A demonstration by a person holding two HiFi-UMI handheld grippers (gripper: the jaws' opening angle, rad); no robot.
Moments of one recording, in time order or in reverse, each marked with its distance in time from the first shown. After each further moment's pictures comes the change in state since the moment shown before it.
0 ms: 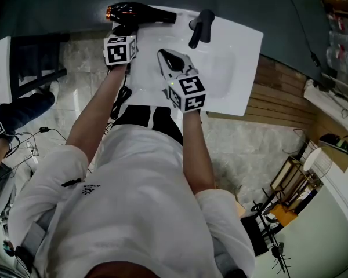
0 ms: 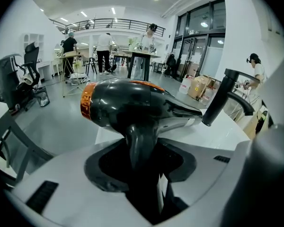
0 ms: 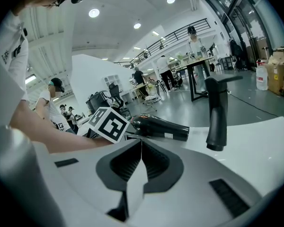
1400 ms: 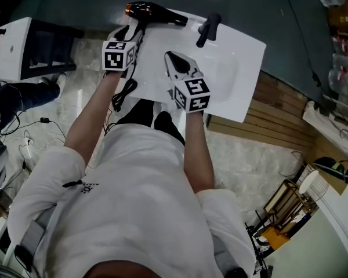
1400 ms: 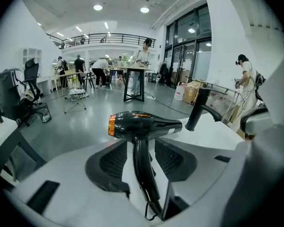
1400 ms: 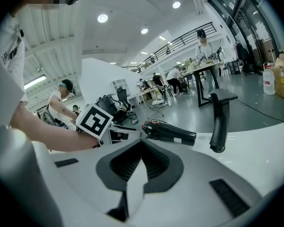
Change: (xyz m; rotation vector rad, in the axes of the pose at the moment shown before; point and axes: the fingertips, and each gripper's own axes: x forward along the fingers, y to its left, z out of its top) left arm -0.091 0.001 0.016 0.096 -0.138 -0.006; right arm -0.029 0.031 0.005 -0.052 -0.057 0.074
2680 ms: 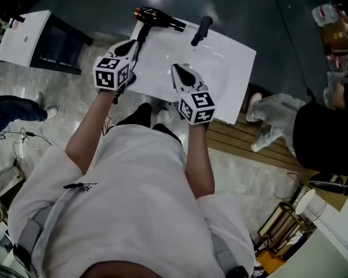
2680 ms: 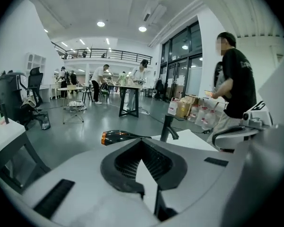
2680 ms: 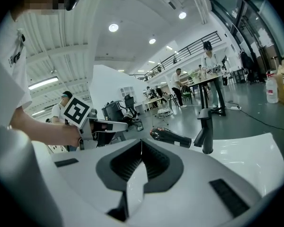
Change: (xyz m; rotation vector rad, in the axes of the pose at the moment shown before) left arm -0.142 -0.077 0.032 -0.002 -0.204 -0.032; right arm -0.104 0.030 0.006 -0.074 -0.112 0.057
